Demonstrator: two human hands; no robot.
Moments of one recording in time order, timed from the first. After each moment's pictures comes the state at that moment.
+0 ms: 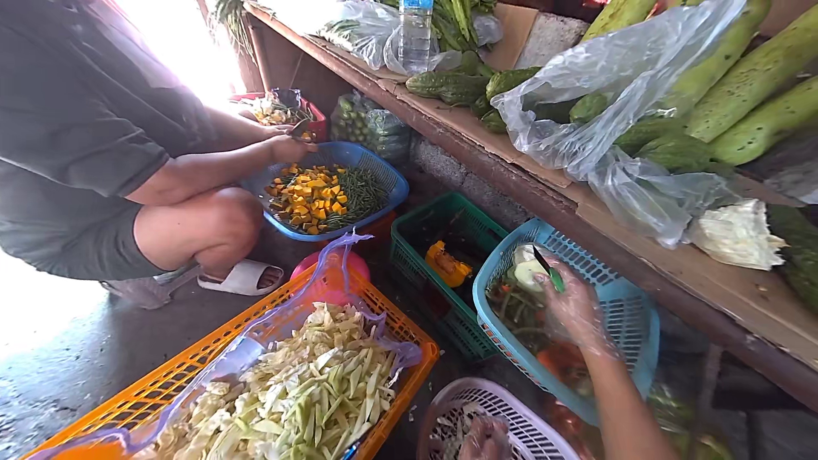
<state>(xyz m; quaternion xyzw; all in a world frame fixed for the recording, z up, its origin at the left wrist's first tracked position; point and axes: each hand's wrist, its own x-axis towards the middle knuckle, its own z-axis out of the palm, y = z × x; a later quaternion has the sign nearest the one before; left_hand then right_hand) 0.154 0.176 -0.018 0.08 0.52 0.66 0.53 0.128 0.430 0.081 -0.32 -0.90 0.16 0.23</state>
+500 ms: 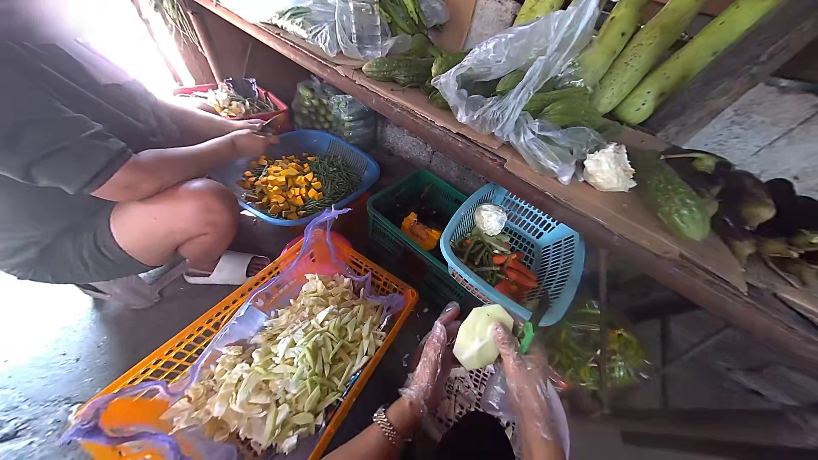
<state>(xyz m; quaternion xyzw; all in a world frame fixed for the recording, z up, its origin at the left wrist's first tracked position) 0.132 0.146 -0.027 0.31 0.38 0.76 0.42 0.233 0.217 0.051 -0.41 -0.63 0.50 0.42</state>
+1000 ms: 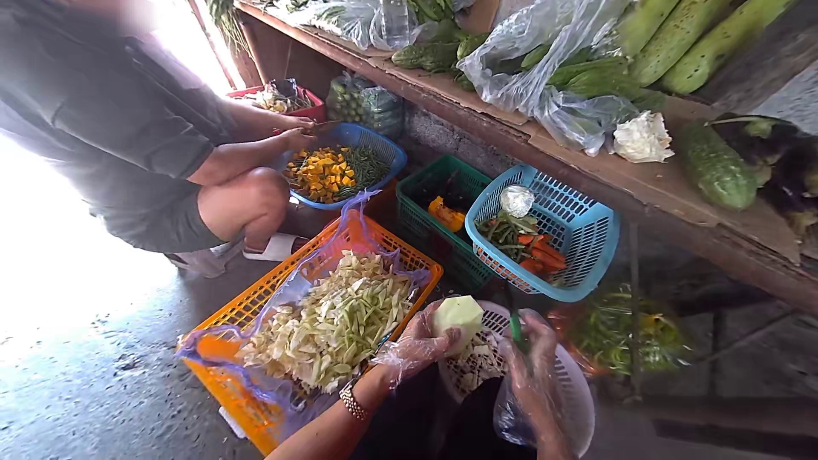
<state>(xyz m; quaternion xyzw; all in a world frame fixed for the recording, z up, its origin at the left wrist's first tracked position) 0.104 0.059 0.040 0.32 0.55 0.63 0.44 0.269 0.168 0.033 -0.35 -0.76 0.41 0.38</state>
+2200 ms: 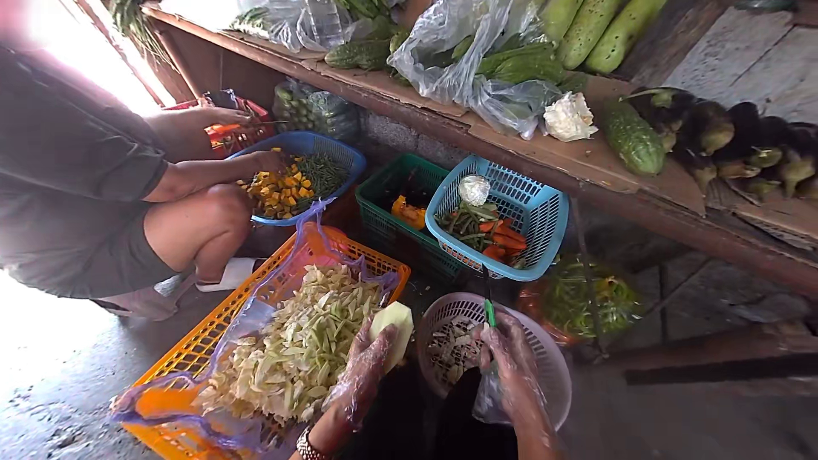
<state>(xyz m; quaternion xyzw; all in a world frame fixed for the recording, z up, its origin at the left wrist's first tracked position) 0.112 0.048 0.018 0.14 0.58 0.70 0.38 0.283 0.167 0.037 -0.37 -0.57 0.61 0.40</state>
